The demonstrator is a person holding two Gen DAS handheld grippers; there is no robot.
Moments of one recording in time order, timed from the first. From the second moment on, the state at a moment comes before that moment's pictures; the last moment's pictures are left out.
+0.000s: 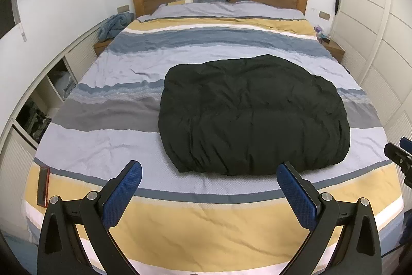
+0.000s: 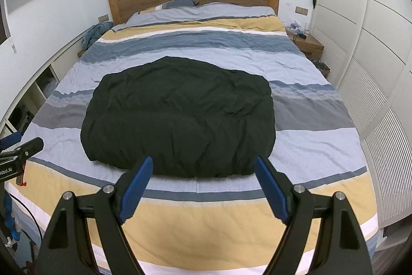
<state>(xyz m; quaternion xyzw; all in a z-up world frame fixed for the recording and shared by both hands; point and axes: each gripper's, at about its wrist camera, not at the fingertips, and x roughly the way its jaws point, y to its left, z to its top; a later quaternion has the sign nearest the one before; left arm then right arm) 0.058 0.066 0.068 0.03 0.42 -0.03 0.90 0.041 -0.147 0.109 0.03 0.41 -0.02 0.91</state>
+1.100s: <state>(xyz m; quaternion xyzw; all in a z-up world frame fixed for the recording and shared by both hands) 0.062 0.067 0.061 0.03 0.43 -0.03 0.90 0.040 -0.147 0.108 0.02 0.42 -0.02 0.91</state>
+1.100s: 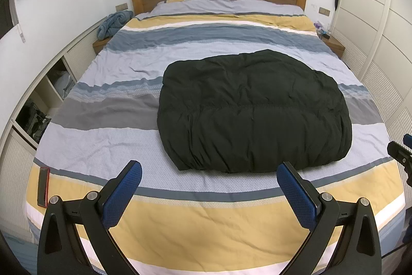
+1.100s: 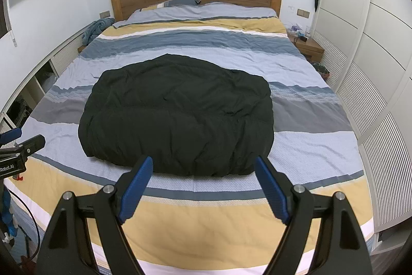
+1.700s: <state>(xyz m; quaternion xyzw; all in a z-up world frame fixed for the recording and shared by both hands) 0.061 0.065 0.061 0.04 0.43 -0.03 0.90 0.039 -0.148 0.105 0.02 0.42 -0.02 0.91</state>
